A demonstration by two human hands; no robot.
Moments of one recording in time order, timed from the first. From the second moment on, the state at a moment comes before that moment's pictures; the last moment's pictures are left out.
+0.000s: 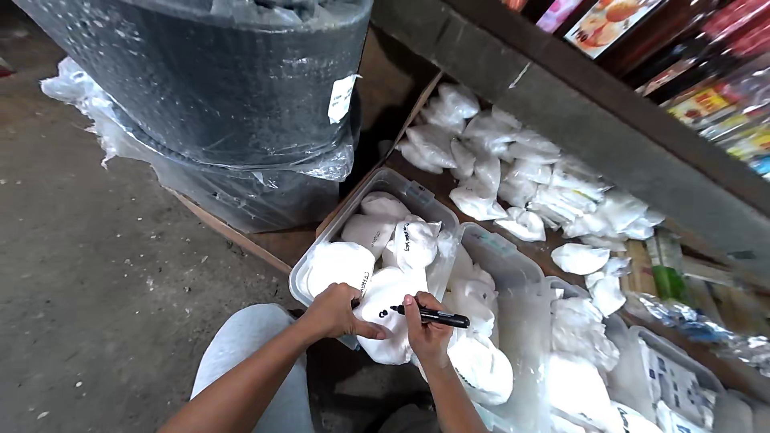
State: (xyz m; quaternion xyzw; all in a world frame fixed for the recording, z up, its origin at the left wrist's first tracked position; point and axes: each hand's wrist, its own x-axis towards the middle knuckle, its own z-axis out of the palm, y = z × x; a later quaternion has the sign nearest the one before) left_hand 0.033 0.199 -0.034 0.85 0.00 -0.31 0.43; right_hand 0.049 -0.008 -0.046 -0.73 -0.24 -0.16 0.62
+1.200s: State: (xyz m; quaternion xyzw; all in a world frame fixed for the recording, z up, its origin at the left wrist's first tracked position) left_hand 0.032 0.198 -0.033 0.86 -0.01 -0.31 0.42; right_hand 0.051 -0.015 -0.049 -0.75 -0.20 -0.19 0.60
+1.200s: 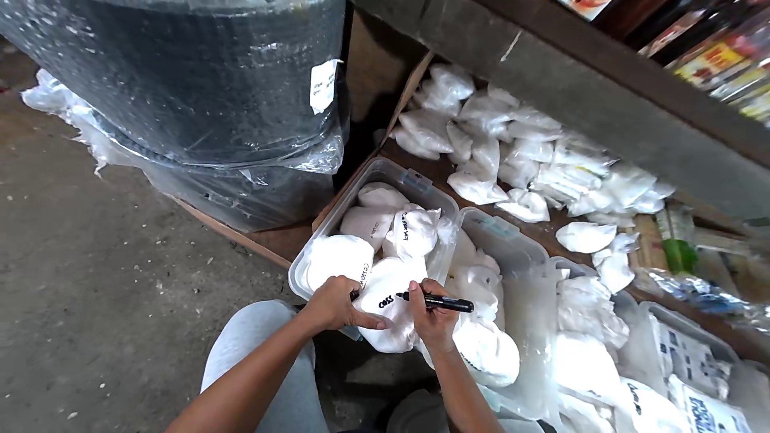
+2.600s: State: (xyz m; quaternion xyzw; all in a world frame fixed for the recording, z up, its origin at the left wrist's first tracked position) left_hand 0.032 0.196 -0.032 0.86 -0.01 -0.29 0.41; right_hand 0.056 -0.016 -0.053 -0.75 -0.17 -0.20 0.61
